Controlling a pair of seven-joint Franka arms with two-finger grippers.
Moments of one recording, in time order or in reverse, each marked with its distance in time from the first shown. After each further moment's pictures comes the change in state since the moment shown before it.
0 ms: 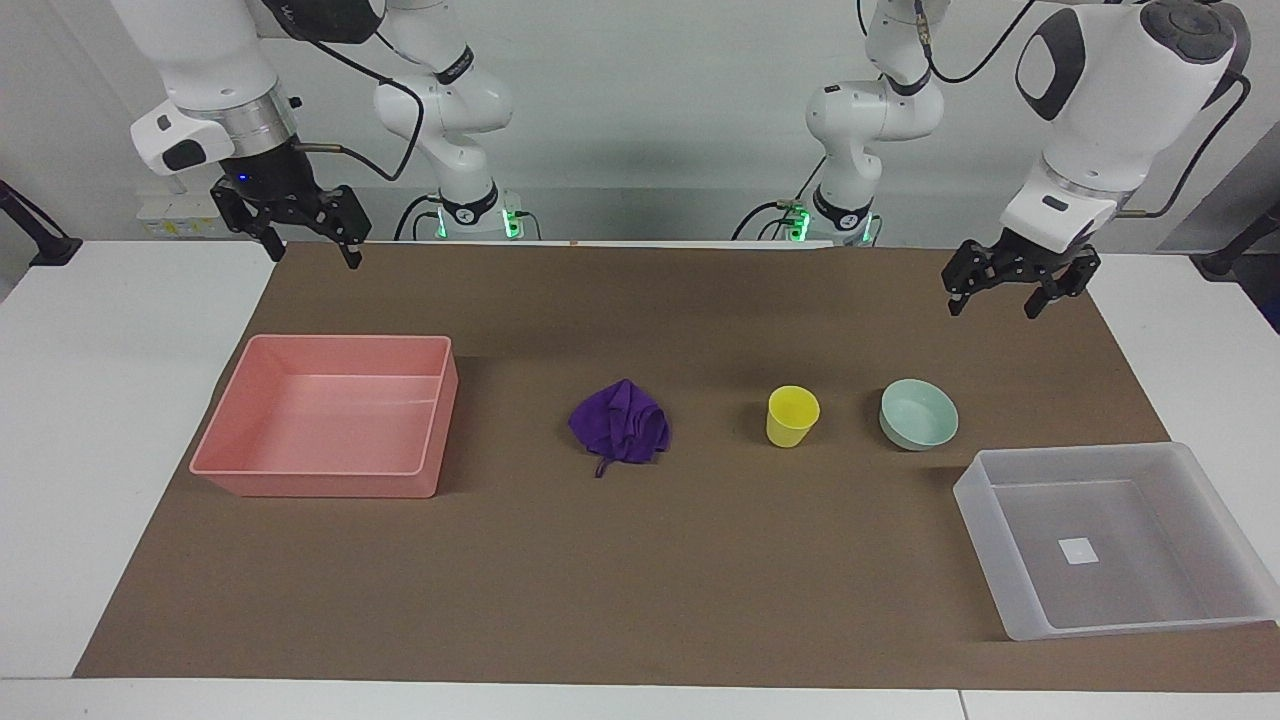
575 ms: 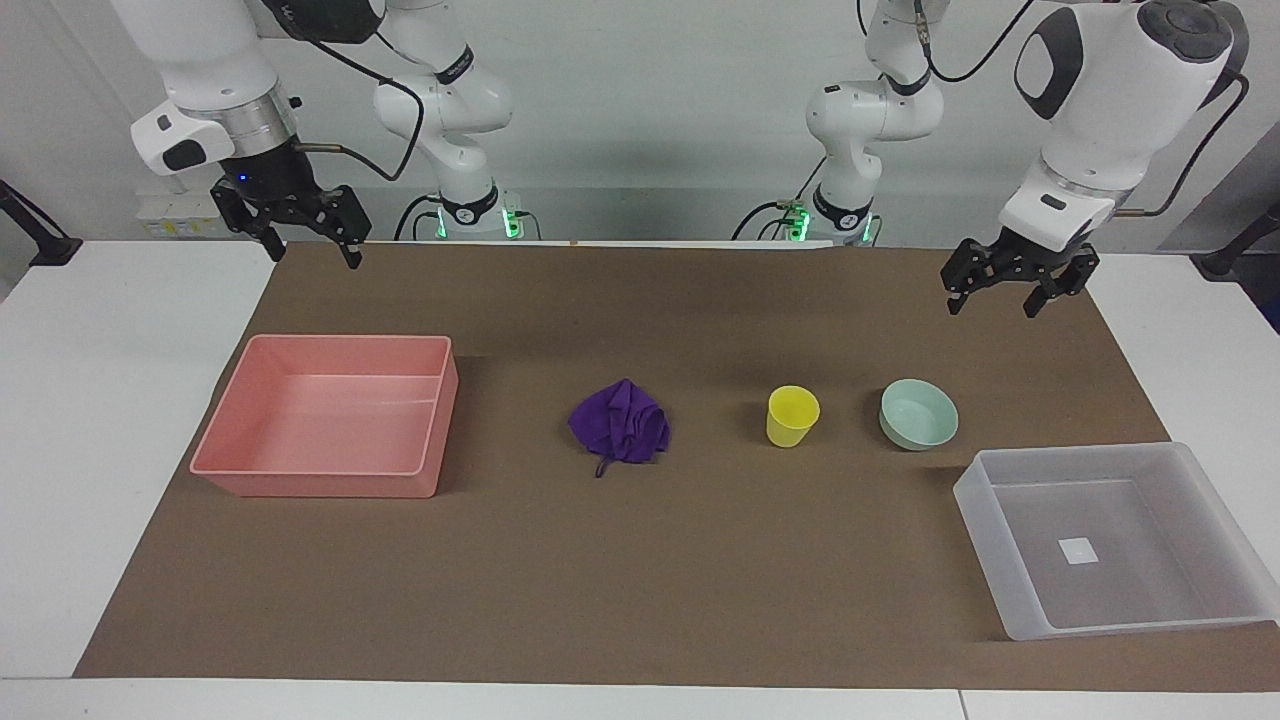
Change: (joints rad) left arm 0.004 -0.015 0.005 -0.044 0.004 0.044 0.000; right arm 0.000 0.000 0.000 -0.001 0.000 0.000 0.000
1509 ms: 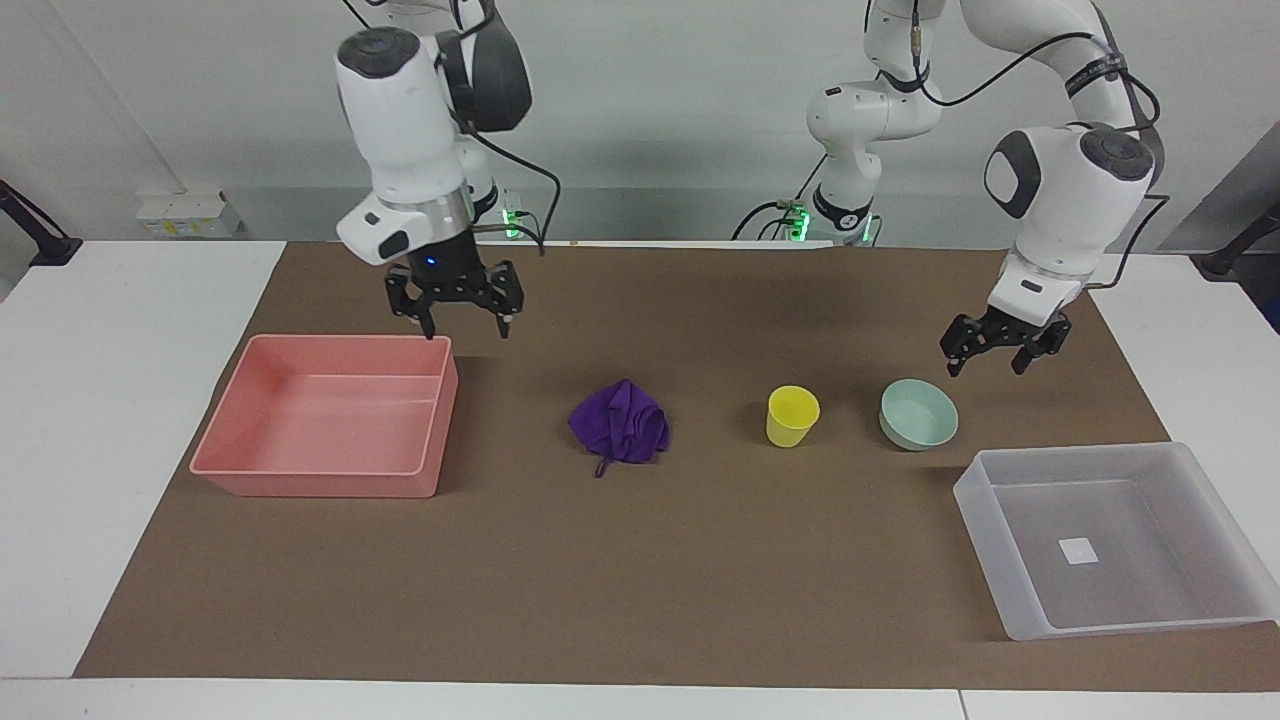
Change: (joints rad) left arm 0.087 -0.024 0.006 -0.516 0.002 0.575 0.004; right arm 0.360 0.191 0.008 -0.212 0.063 0.534 0.209
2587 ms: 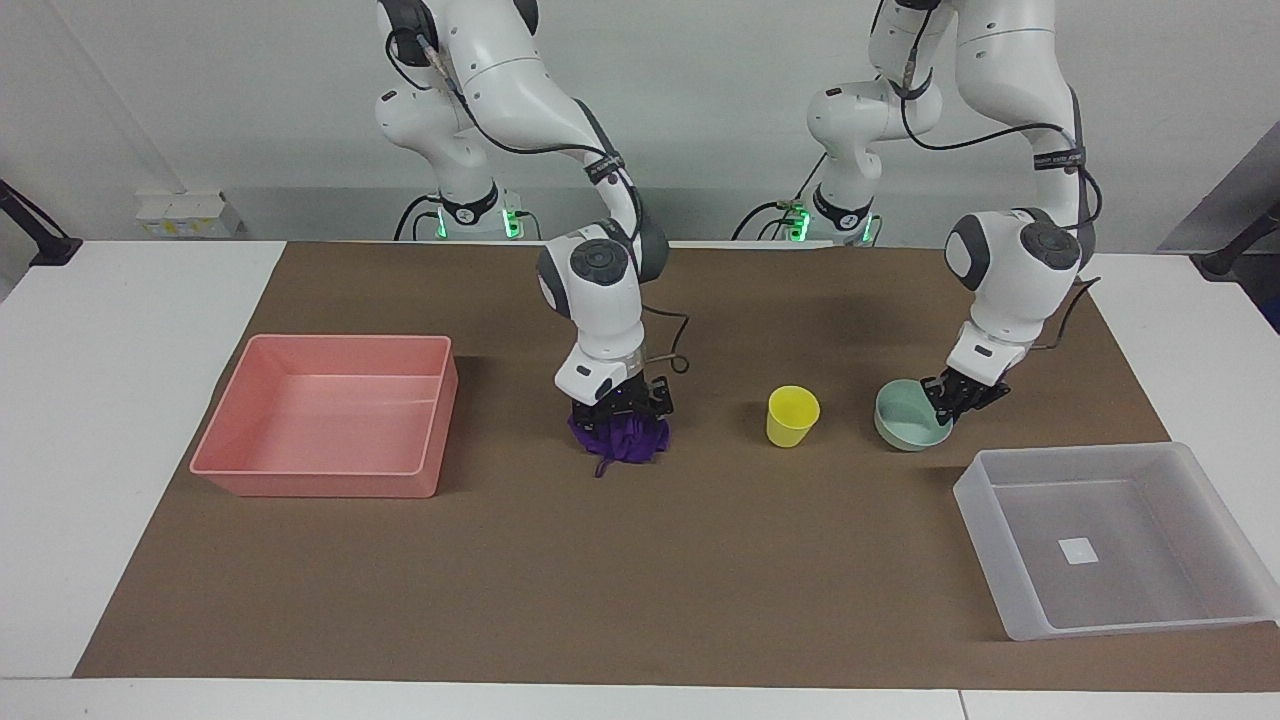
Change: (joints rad) left arm 0.016 0.129 -0.002 -0.057 -0.001 0.192 0.000; right arm 0.161 0.289 0.000 -0.060 0.020 0.331 0.052
